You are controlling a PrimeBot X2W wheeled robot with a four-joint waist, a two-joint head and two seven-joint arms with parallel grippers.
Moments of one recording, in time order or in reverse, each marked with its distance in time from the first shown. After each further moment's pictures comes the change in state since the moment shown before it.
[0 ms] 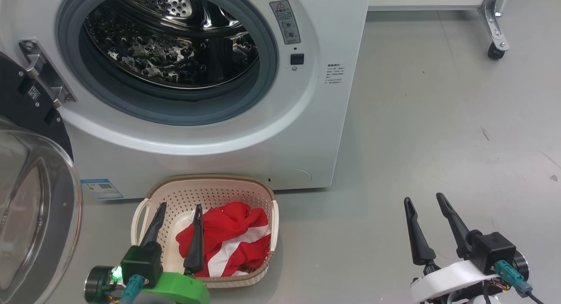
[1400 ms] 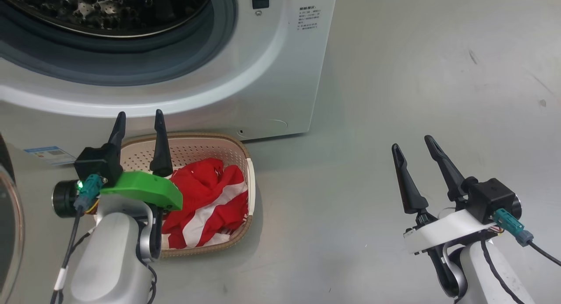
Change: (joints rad) left arm -0.405 -0.012 0.101 0.267 -0.094 -0.026 0.000; right arm -0.214 -0.023 0.034 0.032 0.006 0.072 0.000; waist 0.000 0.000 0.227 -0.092
